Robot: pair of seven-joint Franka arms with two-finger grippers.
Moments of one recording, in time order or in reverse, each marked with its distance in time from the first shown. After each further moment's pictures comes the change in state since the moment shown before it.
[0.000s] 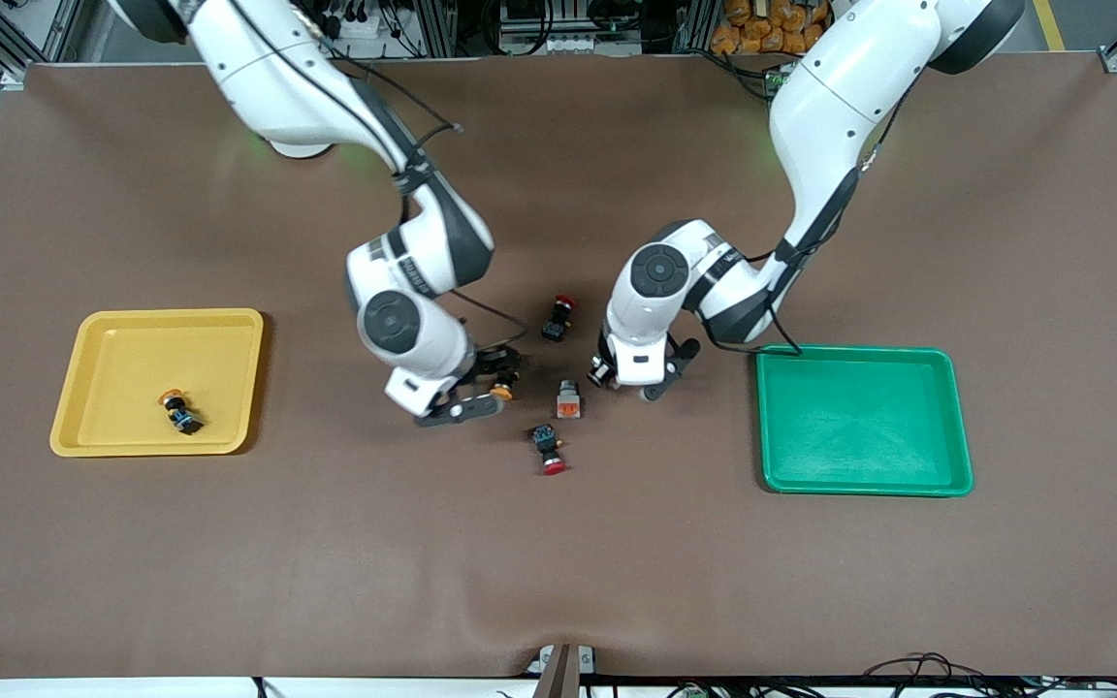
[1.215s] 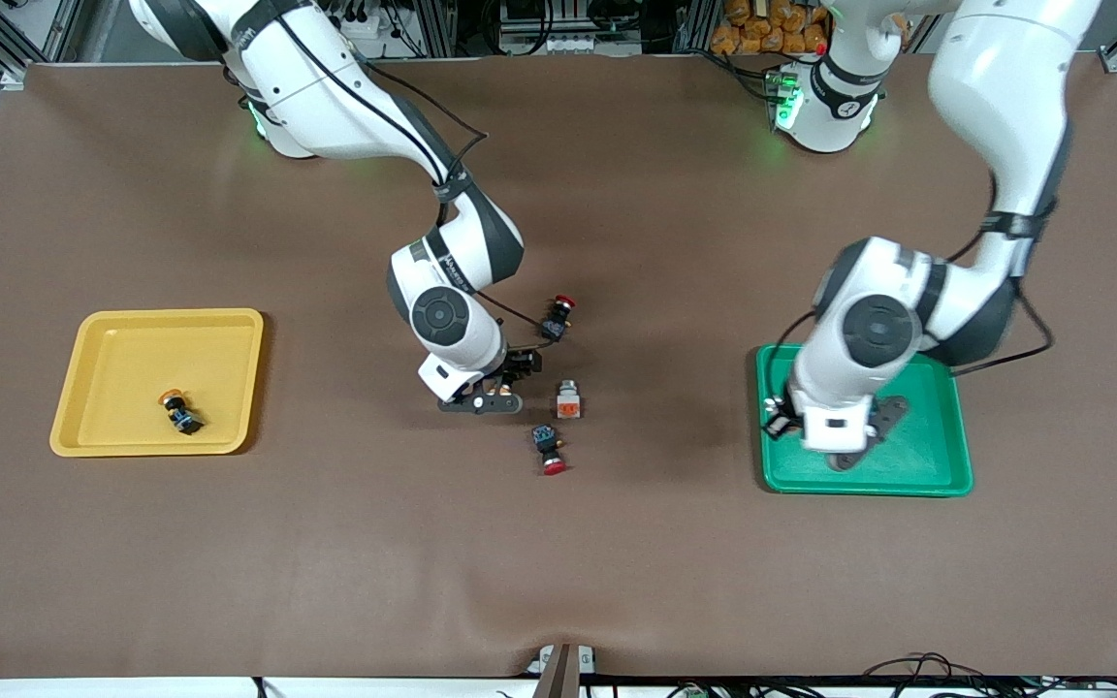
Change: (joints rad) left arm 0.345 -0.200 0.007 0.069 -0.024 -0.404 0.540; right arm 0.059 0.076 -0.016 -0.002 -0.001 0.066 0.213
